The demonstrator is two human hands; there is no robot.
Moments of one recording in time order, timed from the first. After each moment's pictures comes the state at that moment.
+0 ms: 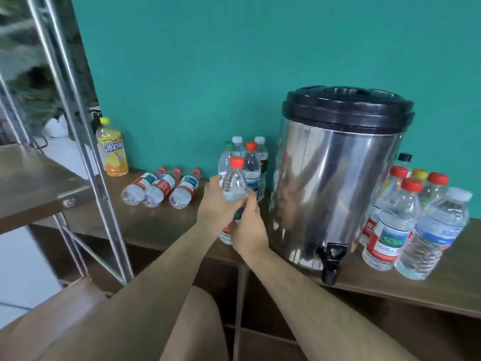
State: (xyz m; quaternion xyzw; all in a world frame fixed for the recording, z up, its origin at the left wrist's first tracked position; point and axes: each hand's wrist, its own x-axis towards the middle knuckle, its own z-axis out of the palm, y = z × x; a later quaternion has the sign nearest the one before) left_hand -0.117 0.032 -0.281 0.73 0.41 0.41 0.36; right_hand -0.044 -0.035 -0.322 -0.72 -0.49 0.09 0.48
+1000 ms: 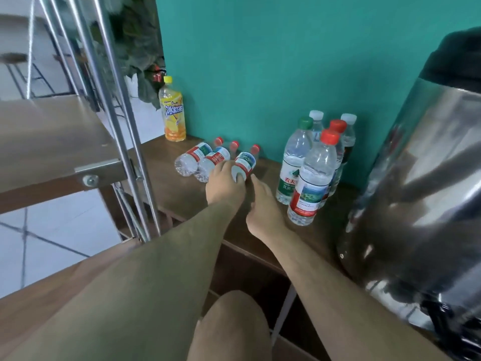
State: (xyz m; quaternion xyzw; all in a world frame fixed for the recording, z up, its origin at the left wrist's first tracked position) left_hand -0.167 0.147 -0.335 0.67 0.62 0.37 0.17; right_hand -0.072 0.082 -0.359 -0.70 -0.63 0.14 0.31
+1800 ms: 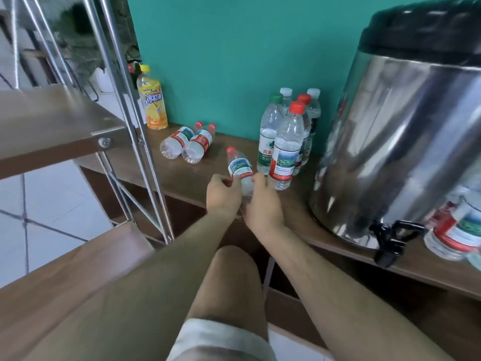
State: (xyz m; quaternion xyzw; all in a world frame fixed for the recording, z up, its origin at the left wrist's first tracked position) left_hand -0.169 0.045 -0.350 0.54 0.60 0.43 0.41; right_hand -0.083 -0.004 -0.357 -0.76 -0.59 0.02 0.27
